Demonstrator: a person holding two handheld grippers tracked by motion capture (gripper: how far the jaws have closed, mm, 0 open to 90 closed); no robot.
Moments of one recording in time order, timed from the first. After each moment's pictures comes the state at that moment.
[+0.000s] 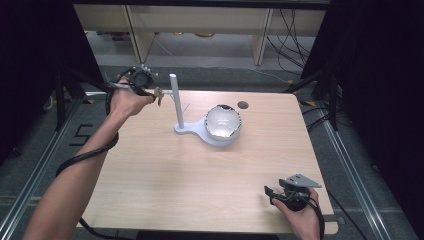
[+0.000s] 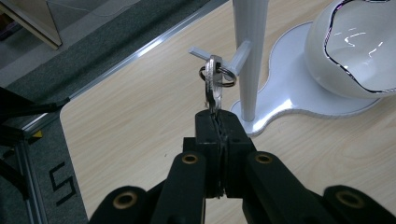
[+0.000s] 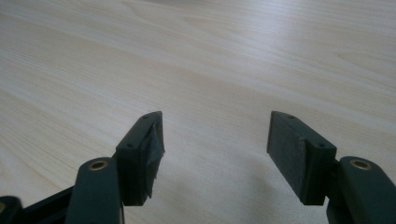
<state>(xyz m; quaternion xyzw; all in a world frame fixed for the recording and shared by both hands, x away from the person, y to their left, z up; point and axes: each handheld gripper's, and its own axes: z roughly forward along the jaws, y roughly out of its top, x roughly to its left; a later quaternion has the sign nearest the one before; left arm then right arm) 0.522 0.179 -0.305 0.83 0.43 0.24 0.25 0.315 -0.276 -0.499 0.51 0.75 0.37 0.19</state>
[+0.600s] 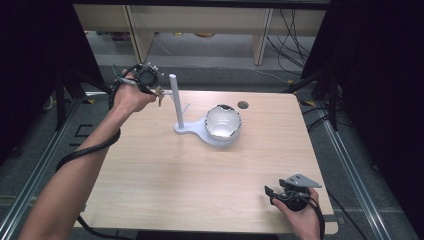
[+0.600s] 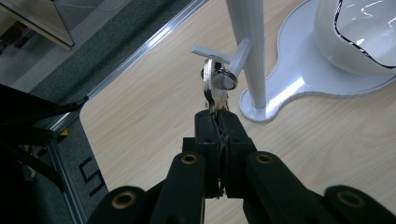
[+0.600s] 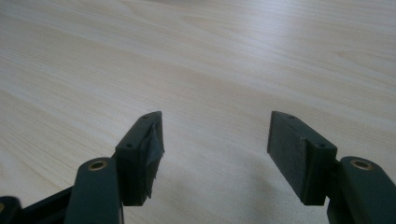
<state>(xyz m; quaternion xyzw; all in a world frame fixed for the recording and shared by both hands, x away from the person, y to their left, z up) 0.526 0.165 -0.296 0.86 0.40 0.26 0.18 0.315 -0.277 -0.500 0.51 0.75 0.37 0.19</state>
